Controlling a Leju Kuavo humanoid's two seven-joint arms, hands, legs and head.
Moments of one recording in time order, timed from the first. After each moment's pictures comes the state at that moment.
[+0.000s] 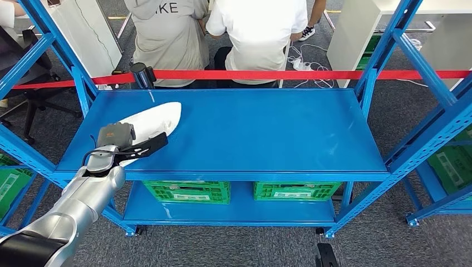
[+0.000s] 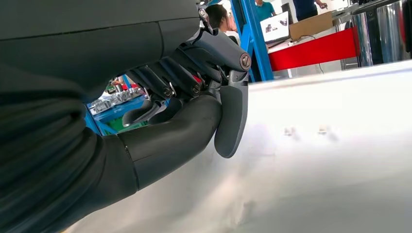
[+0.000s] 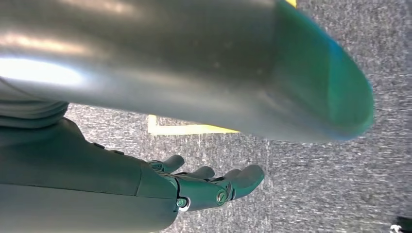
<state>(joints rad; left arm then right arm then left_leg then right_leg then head) -0.80 0.05 -0.34 -0.29 -1.42 0.21 0.05 -0.13 0.17 -0.96 -0.19 0.73 0.02 -0.26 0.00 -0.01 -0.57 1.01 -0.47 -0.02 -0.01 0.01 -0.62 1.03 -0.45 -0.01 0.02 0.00</state>
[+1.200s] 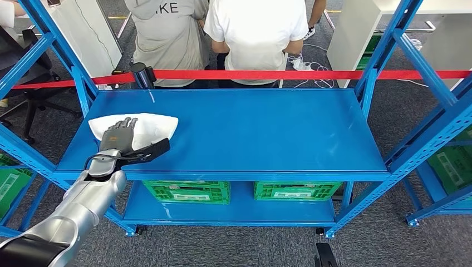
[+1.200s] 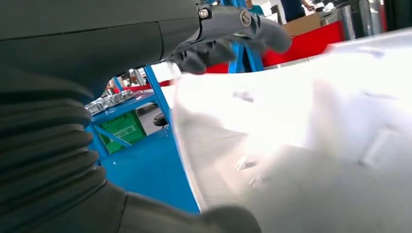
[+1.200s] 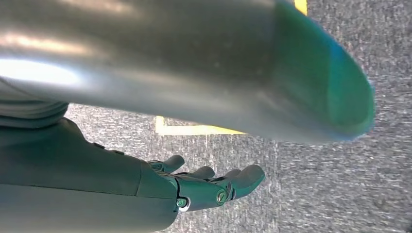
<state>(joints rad) -0.78 0.05 -0.34 -0.29 -1.44 0.22 0.01 -0.13 0.17 -0.96 -0.19 0.75 0.03 -0.22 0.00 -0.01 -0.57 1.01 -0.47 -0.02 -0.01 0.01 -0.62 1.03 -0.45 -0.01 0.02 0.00</state>
